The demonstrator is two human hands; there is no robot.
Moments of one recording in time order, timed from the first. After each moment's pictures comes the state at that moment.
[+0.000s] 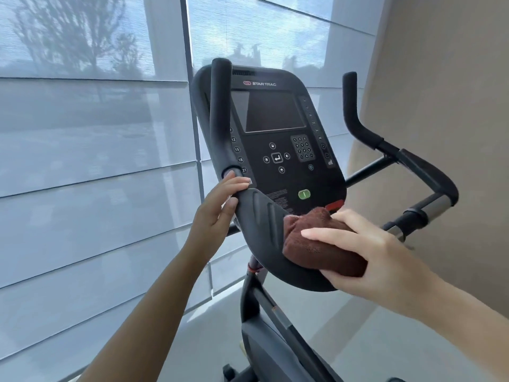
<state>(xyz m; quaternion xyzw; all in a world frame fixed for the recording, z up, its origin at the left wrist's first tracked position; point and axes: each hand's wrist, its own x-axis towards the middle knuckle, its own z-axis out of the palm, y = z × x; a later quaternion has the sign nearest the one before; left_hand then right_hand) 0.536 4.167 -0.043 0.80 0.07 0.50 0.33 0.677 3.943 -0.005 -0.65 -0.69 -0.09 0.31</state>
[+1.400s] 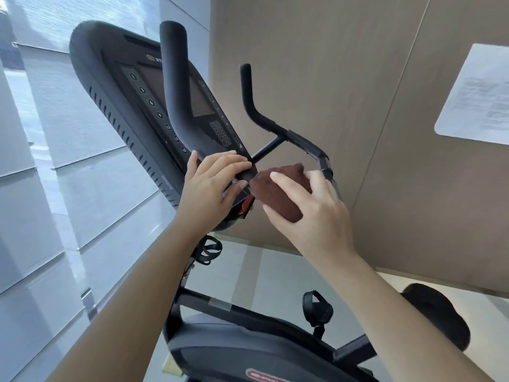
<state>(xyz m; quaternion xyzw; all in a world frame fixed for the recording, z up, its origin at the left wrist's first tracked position) 0.550 4.252 -0.031 0.83 -0.17 0.51 0.13 0.537 4.062 -0.025 -0.80 -0.29 -0.48 0.20</state>
